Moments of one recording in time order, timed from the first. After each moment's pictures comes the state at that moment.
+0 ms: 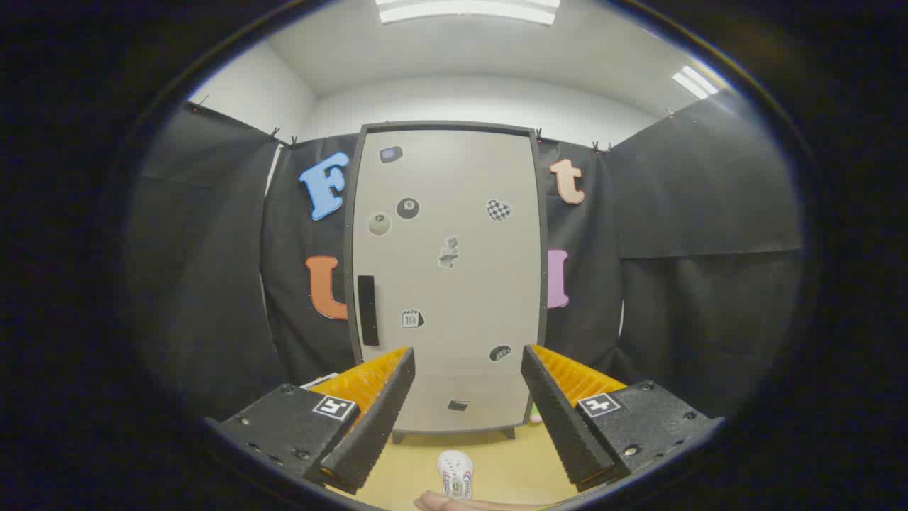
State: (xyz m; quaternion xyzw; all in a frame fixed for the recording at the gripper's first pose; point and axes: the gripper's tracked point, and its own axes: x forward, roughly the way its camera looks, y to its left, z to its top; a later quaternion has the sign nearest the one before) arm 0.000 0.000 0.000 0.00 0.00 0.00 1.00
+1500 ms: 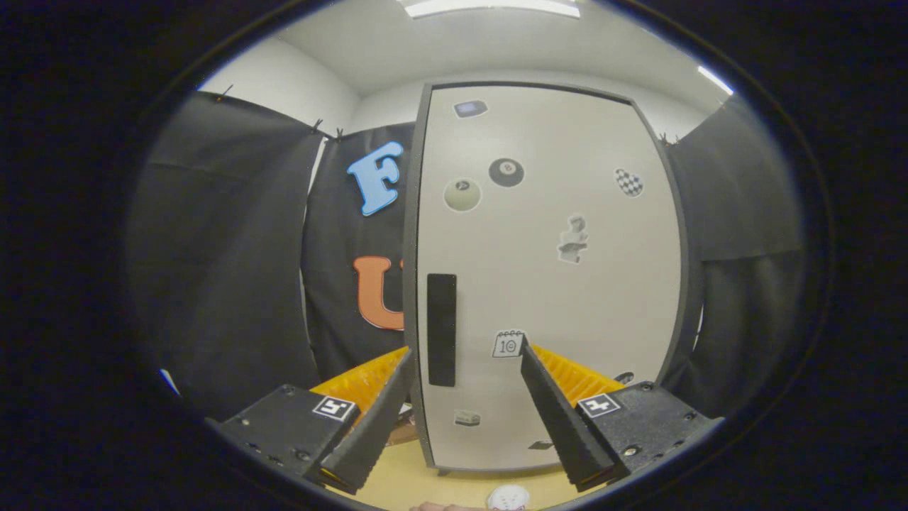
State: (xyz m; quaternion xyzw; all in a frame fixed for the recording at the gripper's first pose) arm 0.158 0.138 -0.016 -0.01 -0.01 0.13 0.99
